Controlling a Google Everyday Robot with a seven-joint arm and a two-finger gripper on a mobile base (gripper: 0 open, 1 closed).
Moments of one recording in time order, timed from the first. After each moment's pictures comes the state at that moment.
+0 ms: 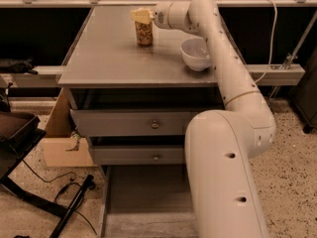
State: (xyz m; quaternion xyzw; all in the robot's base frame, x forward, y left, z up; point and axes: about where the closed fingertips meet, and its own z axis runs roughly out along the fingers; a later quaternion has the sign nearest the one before) arm 0.918 0.059 0.919 -0.30 0.70 0.33 0.56
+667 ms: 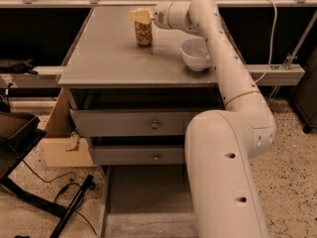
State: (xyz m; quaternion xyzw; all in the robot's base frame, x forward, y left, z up) arm 0.918 0.059 0.919 -0.30 0.70 0.33 0.56
